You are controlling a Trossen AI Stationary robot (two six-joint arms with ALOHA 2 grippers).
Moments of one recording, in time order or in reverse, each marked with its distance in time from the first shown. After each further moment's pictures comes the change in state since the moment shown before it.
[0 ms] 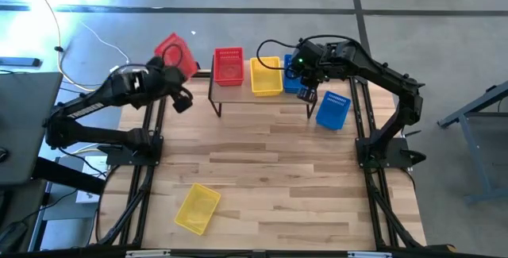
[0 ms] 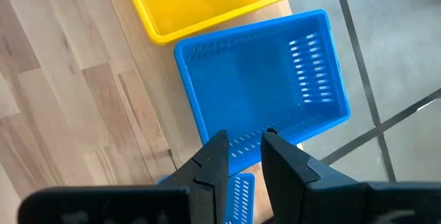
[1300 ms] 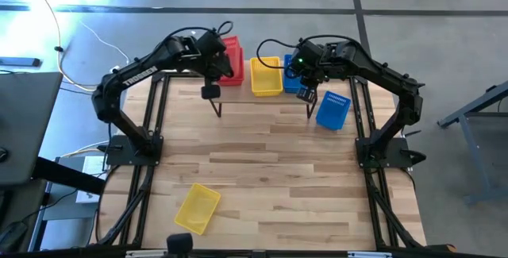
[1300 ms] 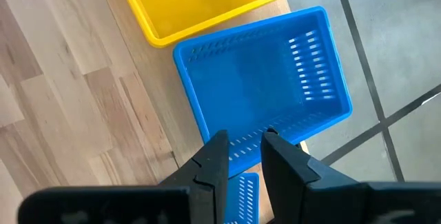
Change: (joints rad) left arm 0.151 0.627 0.594 -0.162 0.454 0.444; right arm 0.000 0.000 0.000 0.000 -0.001 0.036
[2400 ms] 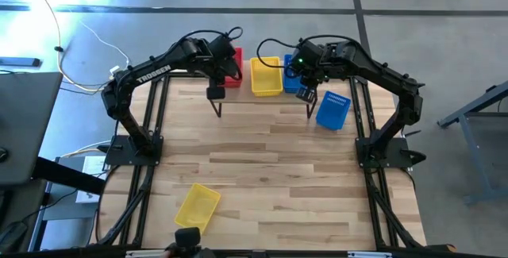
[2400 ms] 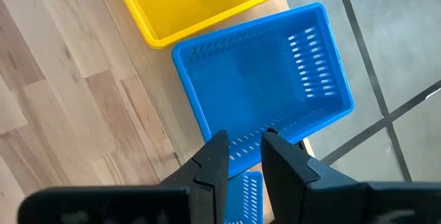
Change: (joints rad) left arm 0.004 0.097 0.000 0.001 -0.044 0.017; right arm 0.000 0.000 0.000 -0.002 0.000 0.030
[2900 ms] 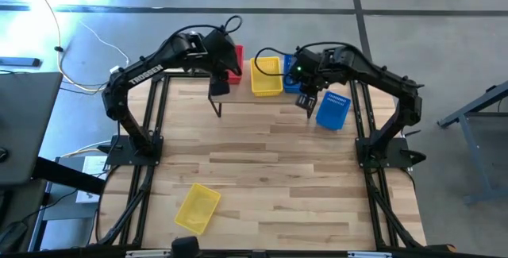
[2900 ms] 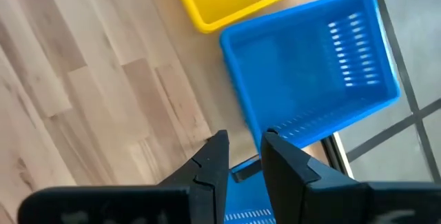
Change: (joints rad) left arm -0.071 -0.002 0.185 -0.048 -0.063 -0.106; right arm 0.060 0.000 0.000 -0.052 -0.060 0.075
